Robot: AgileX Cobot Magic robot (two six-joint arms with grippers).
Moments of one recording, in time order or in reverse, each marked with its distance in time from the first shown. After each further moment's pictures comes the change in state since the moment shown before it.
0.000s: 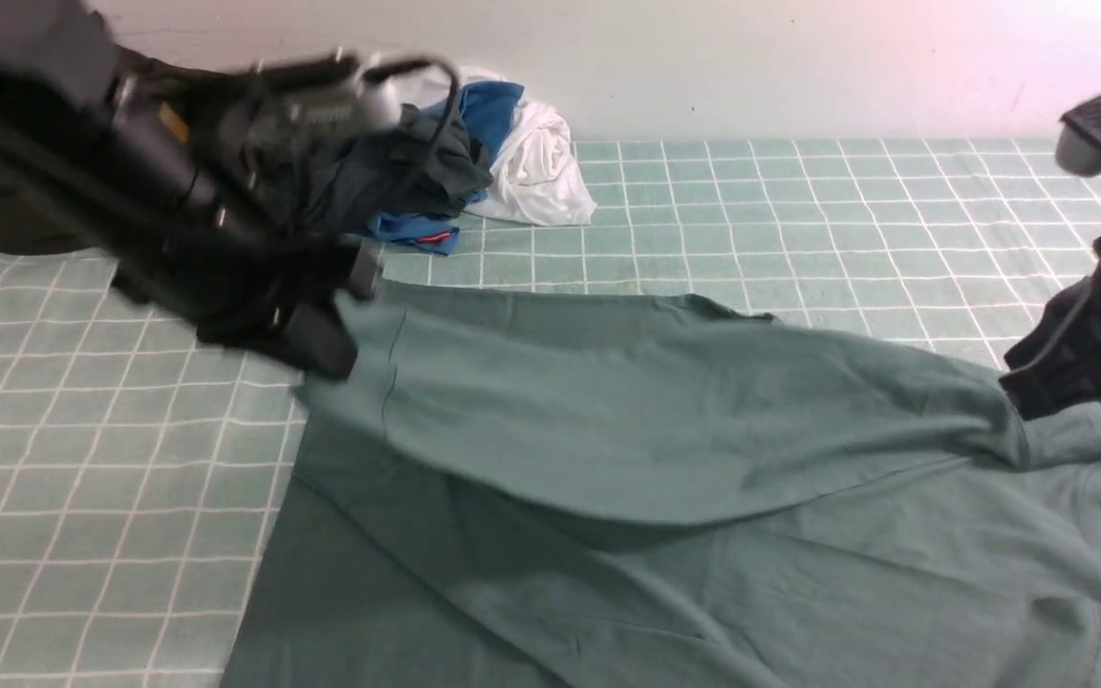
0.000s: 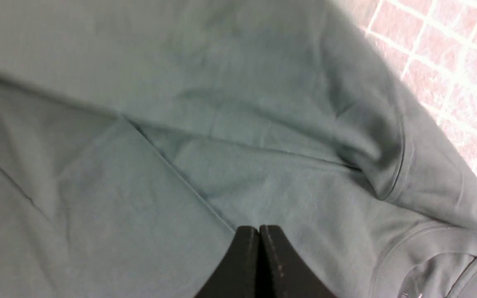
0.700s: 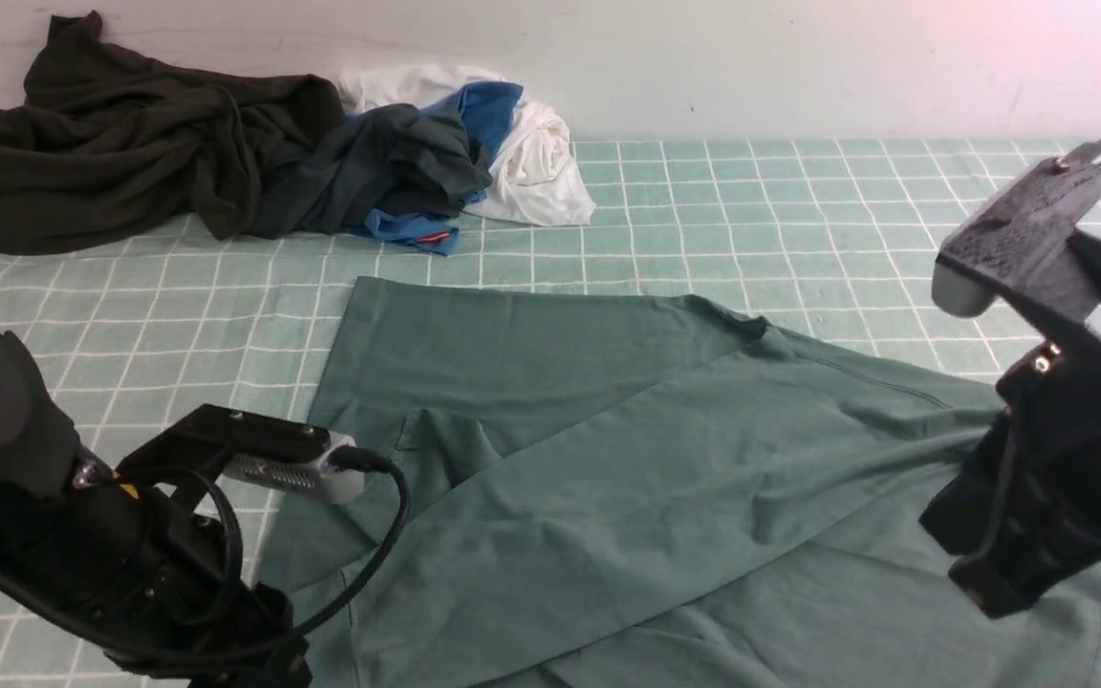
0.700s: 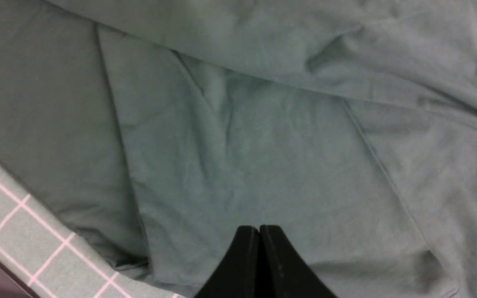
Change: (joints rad) right arm 0.296 -0.052 0.026 0.049 0.210 0.005; left arm -0.025 -0.150 0.513 -0.008 -0.125 0.302
